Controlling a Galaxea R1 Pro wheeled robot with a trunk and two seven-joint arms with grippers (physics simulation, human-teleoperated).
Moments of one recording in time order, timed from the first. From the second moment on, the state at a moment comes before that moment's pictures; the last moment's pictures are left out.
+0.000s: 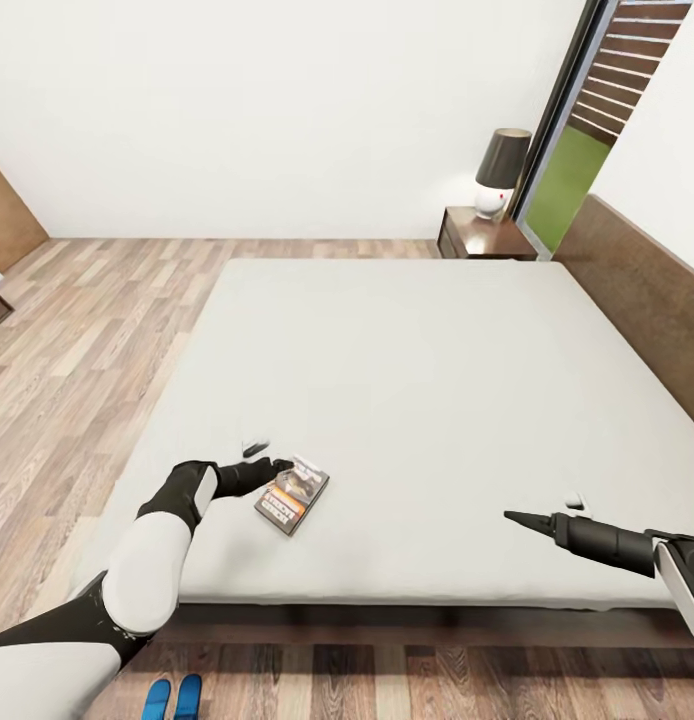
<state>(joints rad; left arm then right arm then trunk) -1.01 -0.09 0.78 -0.43 -0.44 0.60 -0.53 -0.53 -0.43 -0.24 -0.91 -0.20 0.76 1.21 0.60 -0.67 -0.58</state>
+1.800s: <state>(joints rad) -1.06 -0.09 0.78 -0.49 -0.36 0.65 -0.52 -0.53 -0.43 -0.25 -0.91 -0.20 0.76 1.21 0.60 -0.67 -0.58</state>
